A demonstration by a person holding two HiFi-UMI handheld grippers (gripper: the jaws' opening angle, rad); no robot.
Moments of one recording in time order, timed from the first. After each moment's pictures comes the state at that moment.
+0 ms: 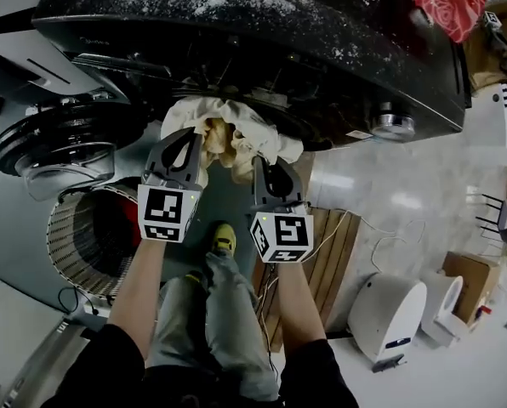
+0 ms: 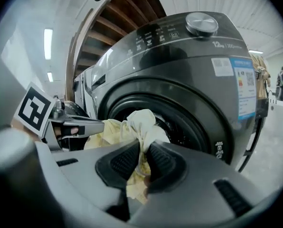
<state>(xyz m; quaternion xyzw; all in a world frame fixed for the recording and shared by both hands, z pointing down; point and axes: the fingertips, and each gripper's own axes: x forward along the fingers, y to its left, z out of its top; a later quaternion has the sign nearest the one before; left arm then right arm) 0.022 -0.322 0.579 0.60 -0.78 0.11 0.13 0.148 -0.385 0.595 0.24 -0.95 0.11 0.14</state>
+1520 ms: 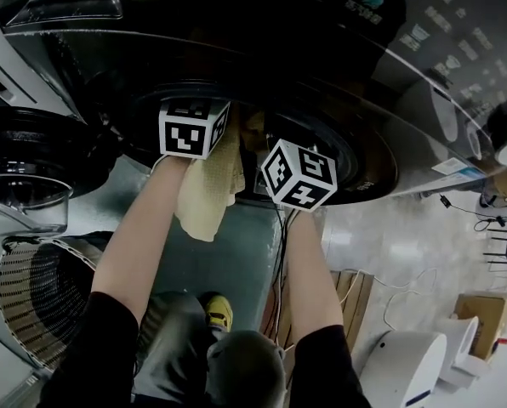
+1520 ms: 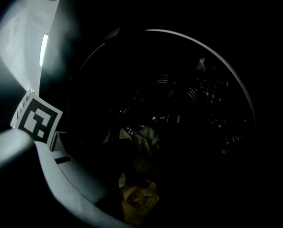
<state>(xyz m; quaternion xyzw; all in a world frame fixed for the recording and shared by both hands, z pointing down) -0.106 -0.511 0.699 0.60 -0.80 0.02 0.07 0.024 -0.555 0.702 0.29 -0.95 0.09 0.01</state>
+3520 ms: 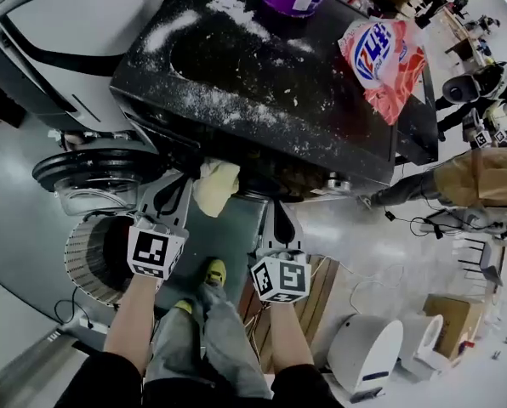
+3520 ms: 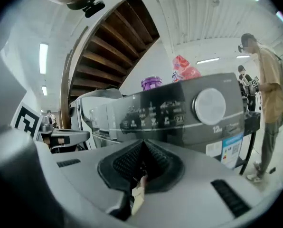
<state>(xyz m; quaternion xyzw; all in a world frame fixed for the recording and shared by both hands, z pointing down) 0.000 -0.276 0.431 0.60 -0.79 0.06 0.08 0.156 -0.386 0.439 0.28 -0.95 0.12 0.06</state>
